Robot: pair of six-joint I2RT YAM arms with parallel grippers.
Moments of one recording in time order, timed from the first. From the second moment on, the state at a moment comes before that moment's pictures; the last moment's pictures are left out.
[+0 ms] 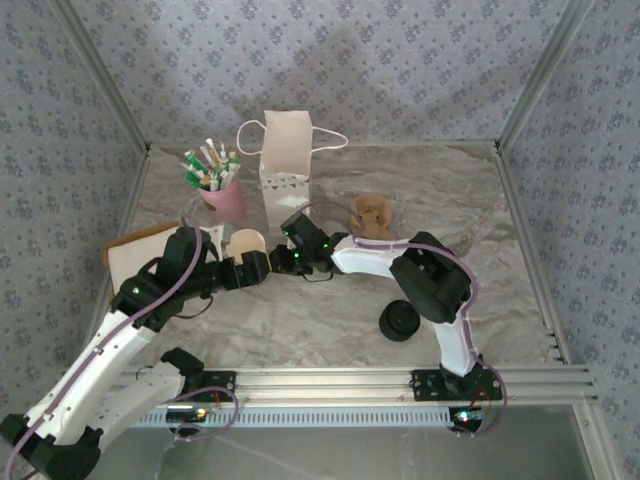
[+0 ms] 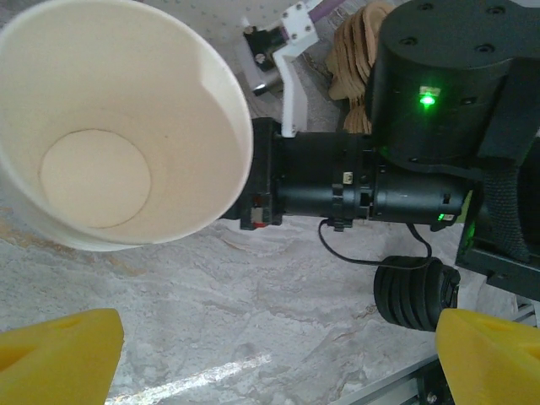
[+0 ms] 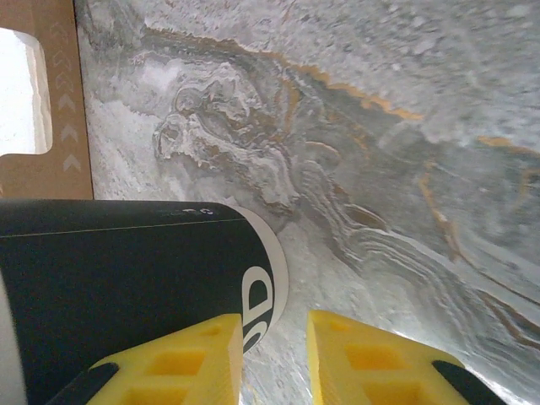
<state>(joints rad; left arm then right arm) -0.56 0.76 0.88 -0.82 0.17 -0.71 0.89 2.02 1.31 -0.11 -0.27 0.84</state>
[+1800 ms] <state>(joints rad) -0.87 1.21 1.17 -0.70 0.07 -0.73 0.50 1.15 1.03 -0.73 -0.21 0.54</state>
